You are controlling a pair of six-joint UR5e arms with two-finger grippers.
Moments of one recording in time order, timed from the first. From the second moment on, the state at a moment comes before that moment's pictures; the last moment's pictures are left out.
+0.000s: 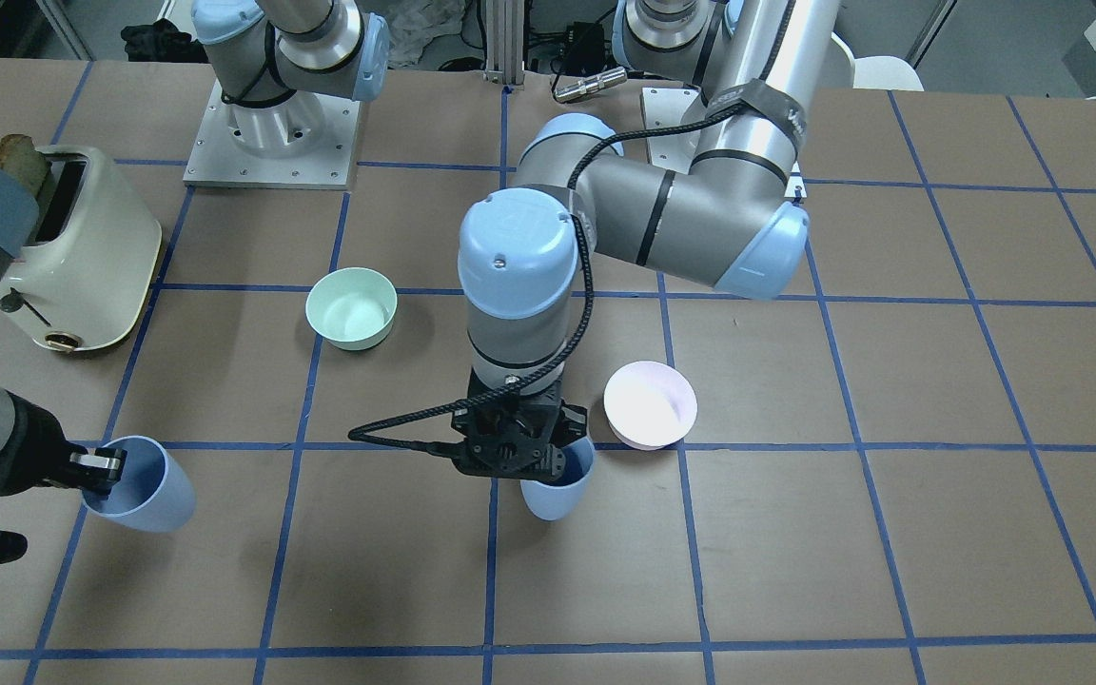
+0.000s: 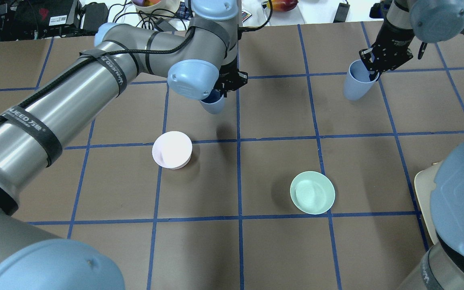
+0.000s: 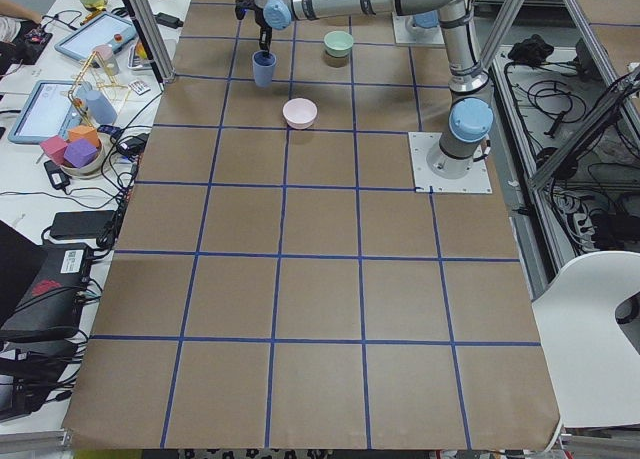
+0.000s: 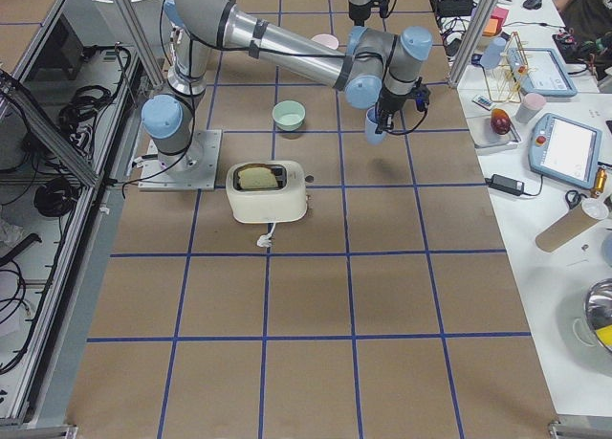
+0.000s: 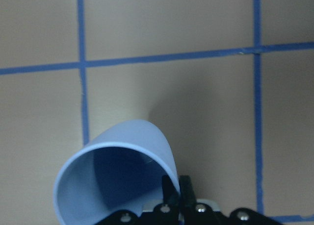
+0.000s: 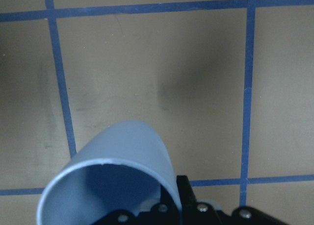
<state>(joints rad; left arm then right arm) -1.94 -2.09 -1.40 -1.15 1.61 -0.27 1.37 -1.11 1.35 -1.72 -1.58 -0.15</state>
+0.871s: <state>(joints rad) -1.97 -2.03 -1.48 -1.21 1.51 -0.26 1.45 -1.11 1.30 -1.66 -1.57 -0.02</state>
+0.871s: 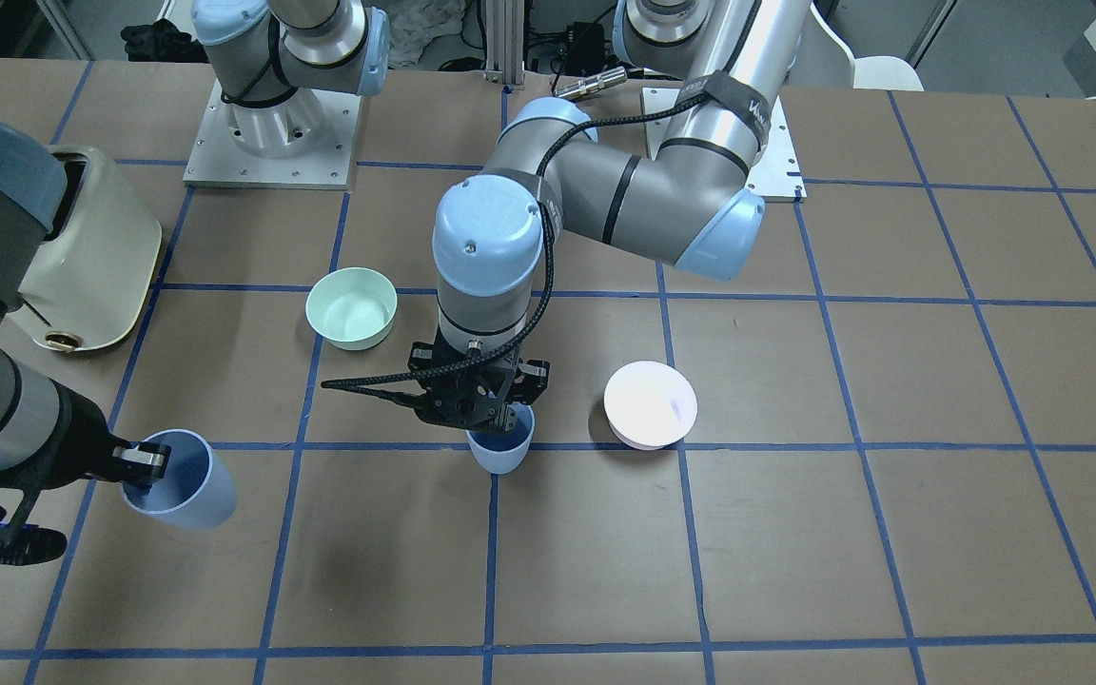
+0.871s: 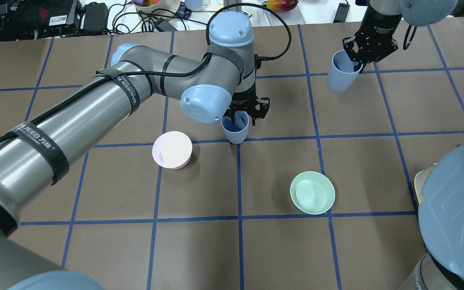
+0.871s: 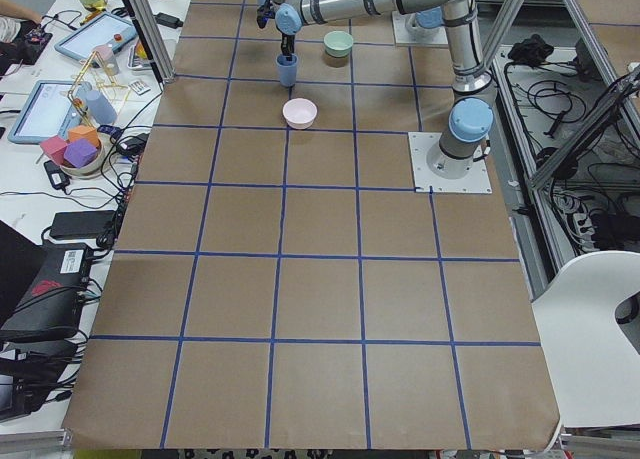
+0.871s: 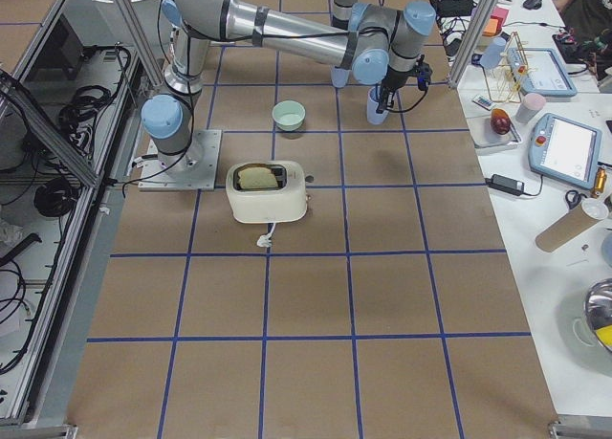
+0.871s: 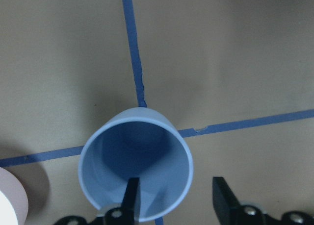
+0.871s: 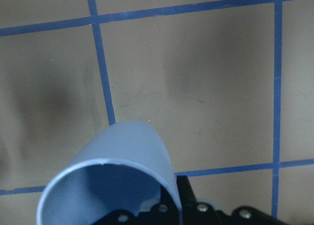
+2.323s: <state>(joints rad) -1.64 -1.58 -1.60 -1.42 1.51 0.09 1.90 -1.15 1.31 -1.62 -1.48 0.49</state>
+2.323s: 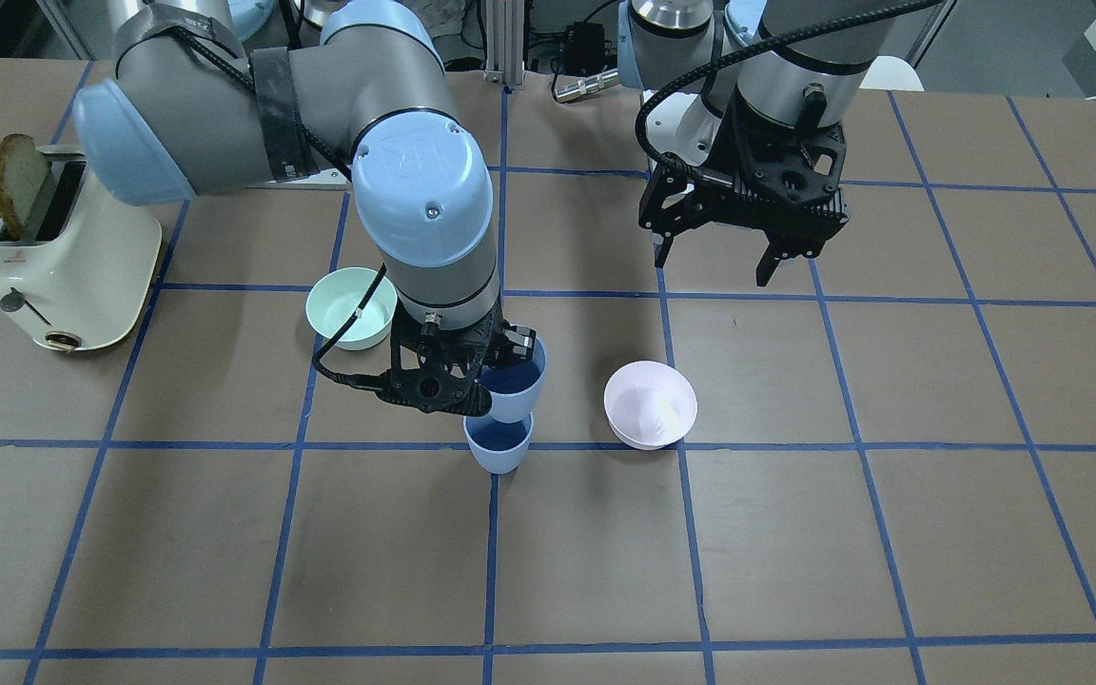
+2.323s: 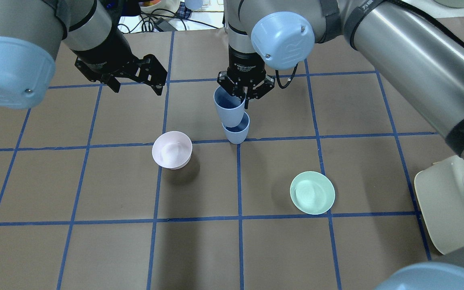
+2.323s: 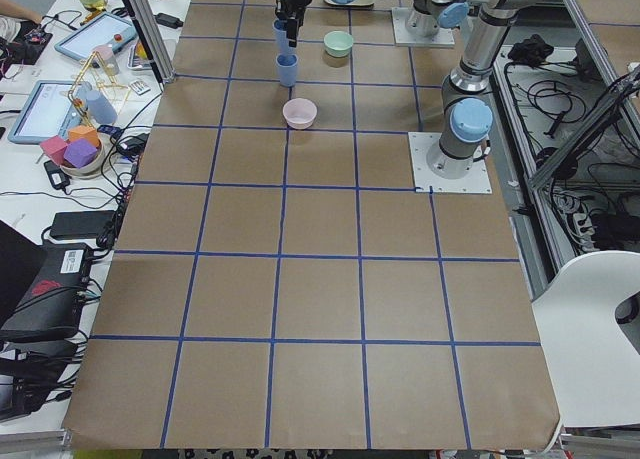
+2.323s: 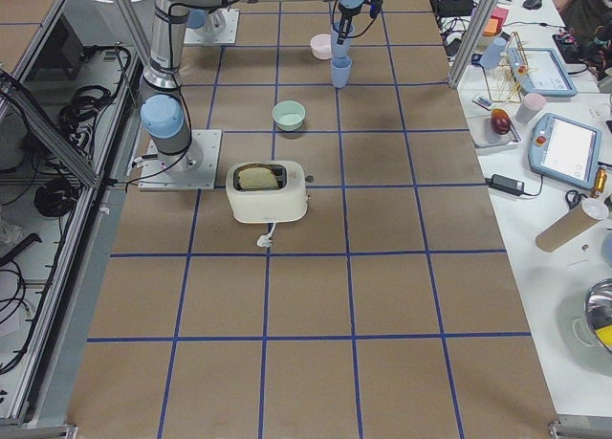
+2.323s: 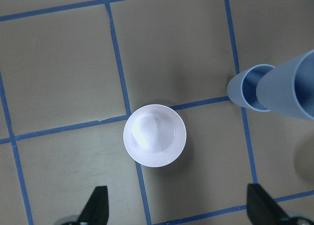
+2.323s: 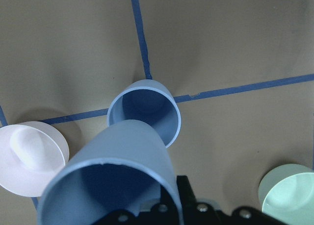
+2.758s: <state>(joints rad) -1.64 -1.57 -1.61 -1.40 1.51 0.09 1.90 -1.14 1.33 -1.62 -1.48 0.49</state>
